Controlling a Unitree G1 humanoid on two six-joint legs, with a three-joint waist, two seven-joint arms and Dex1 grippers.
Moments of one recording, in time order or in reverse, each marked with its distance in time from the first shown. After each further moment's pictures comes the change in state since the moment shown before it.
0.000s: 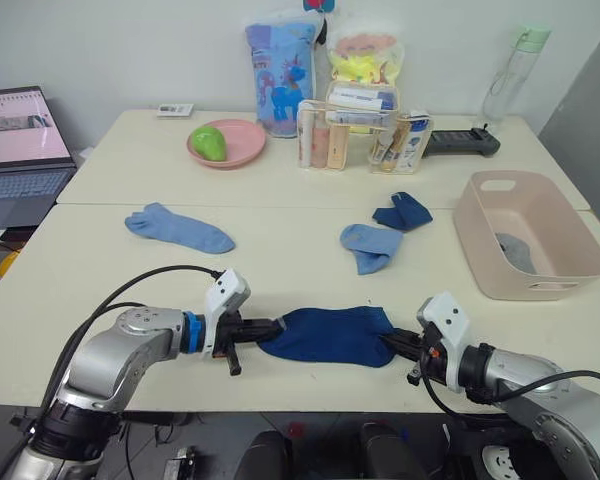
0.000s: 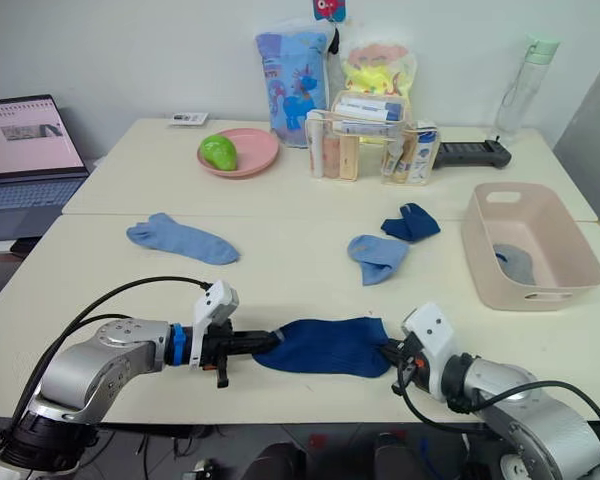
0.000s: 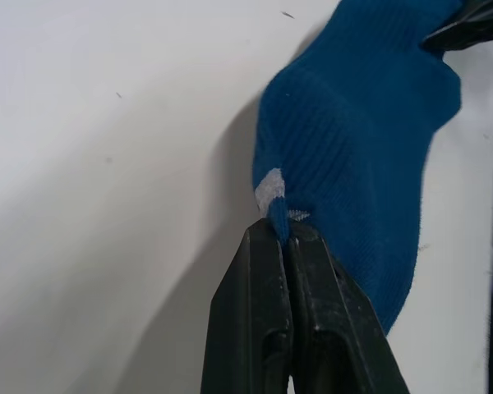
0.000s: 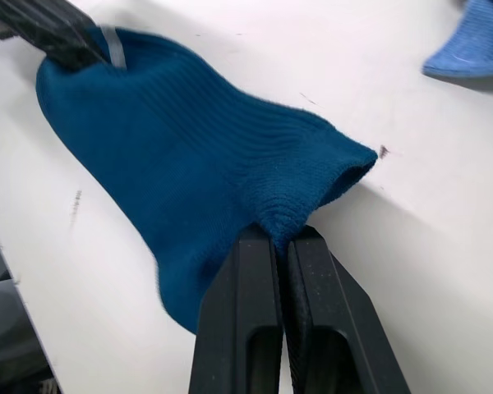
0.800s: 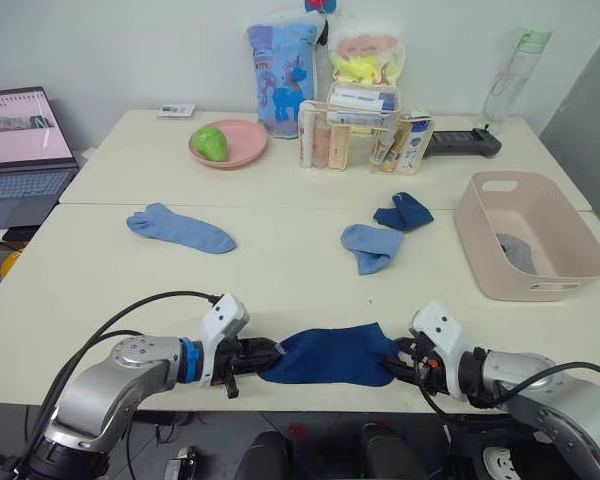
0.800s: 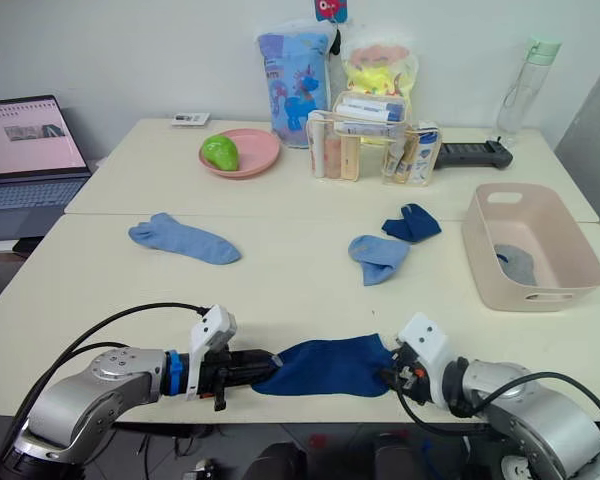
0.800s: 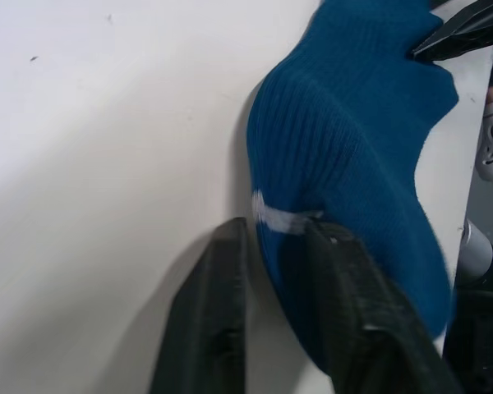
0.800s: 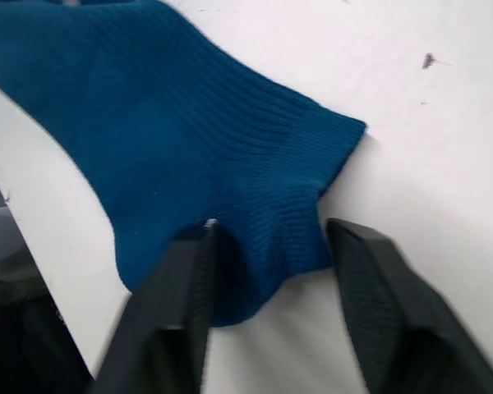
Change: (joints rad) left arm 0.138 0.001 0.007 -0.081 -0.011 -0.068 0.094; right arm -0.027 -0.088 0.046 0.030 -0.002 0.086 0.006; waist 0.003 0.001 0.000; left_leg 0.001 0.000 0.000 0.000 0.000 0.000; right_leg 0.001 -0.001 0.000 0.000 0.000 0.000
